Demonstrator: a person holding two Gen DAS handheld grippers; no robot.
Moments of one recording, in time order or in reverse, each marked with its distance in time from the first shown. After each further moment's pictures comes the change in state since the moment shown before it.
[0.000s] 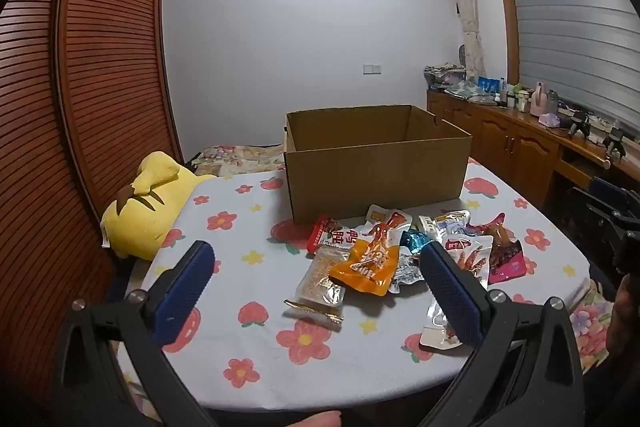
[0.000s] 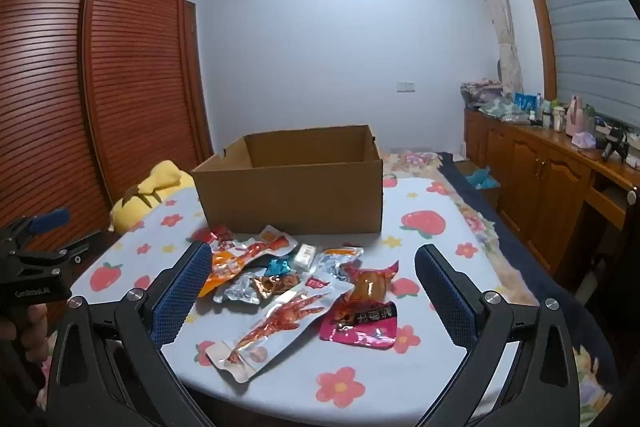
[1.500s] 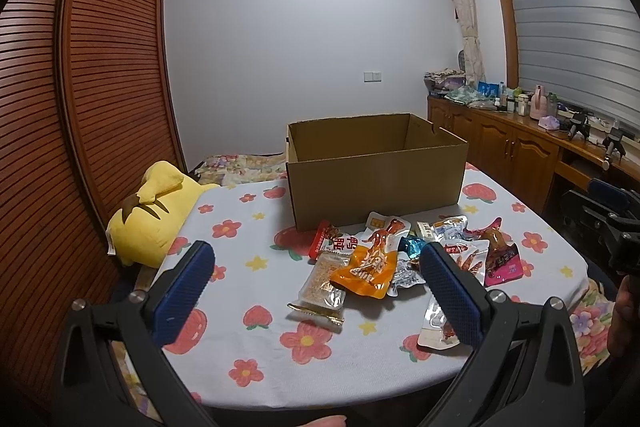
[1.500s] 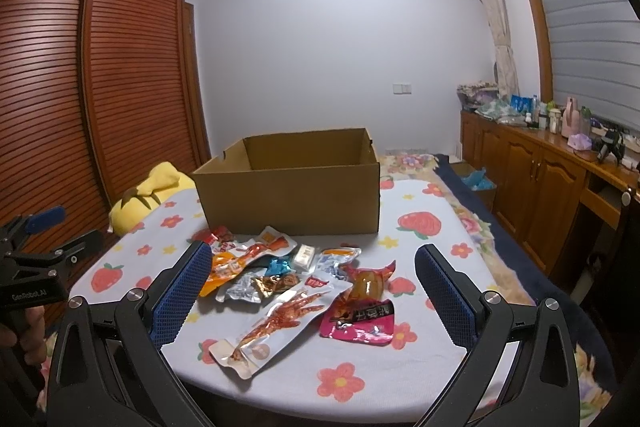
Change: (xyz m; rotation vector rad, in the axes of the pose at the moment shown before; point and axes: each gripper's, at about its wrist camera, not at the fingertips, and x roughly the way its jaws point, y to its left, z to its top) left arm -0.011 0.003 0.008 0.004 -0.028 0.004; right arm -0.009 0.002 0.004 0.016 -0.005 -0.002
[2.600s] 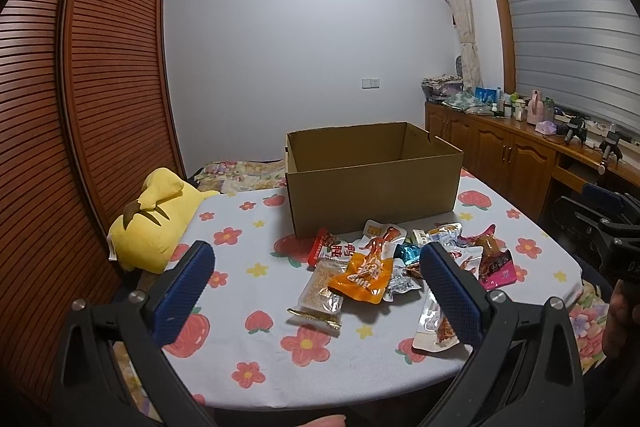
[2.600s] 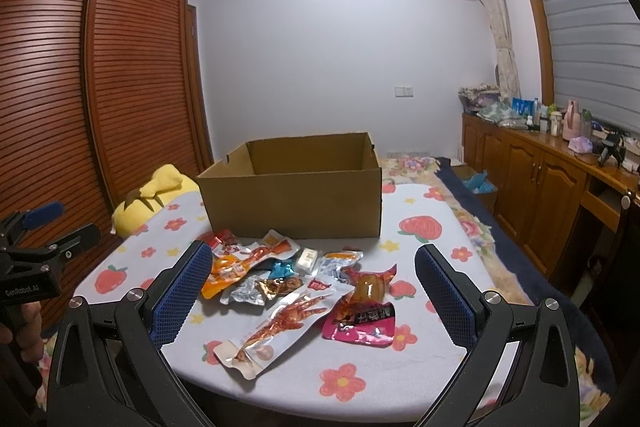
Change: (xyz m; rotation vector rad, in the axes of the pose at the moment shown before) left arm -0.013 -0.003 0.006 0.009 -0.023 -0.002; right arm -0.004 0.005 0.005 -0.006 -0.007 0.004
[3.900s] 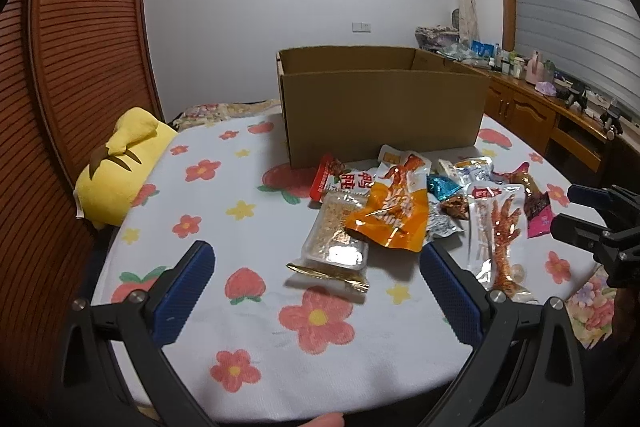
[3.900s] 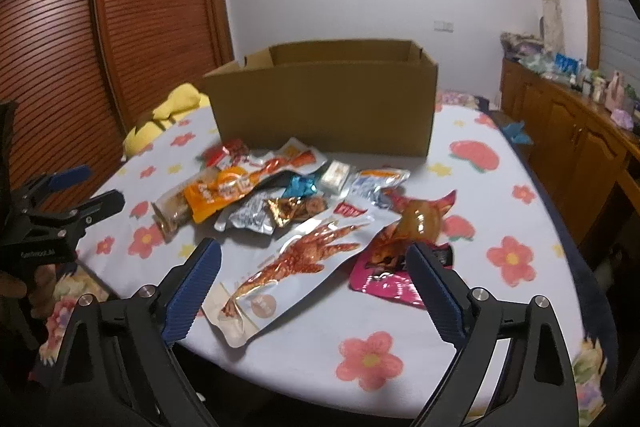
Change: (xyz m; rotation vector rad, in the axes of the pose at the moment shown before) left arm 0.090 0.024 -0.054 -0.007 0.209 -0.070; right arm 0.080 0.002 -0.050 -0.058 0.274 0.124
